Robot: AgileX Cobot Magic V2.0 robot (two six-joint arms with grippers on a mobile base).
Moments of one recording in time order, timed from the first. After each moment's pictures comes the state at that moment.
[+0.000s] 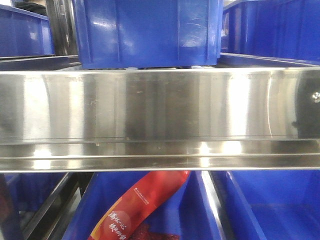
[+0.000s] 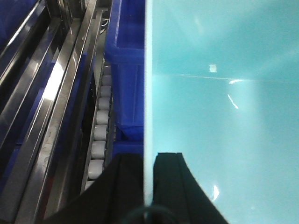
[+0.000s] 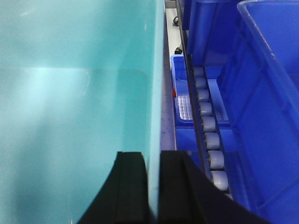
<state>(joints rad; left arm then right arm) -0.49 1.47 -1.70 0.49 0.96 -0.65 0.45 1.51 -1.77 -0.42 1.09 0.54</state>
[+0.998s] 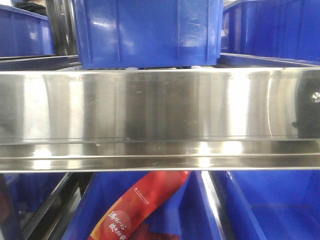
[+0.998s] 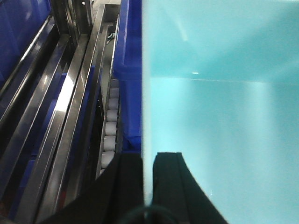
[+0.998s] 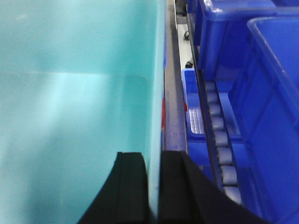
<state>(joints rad) -0.50 1.47 -1.78 0.50 1.02 -0.61 0.45 1.50 -1.77 -0.41 1.02 0.55</state>
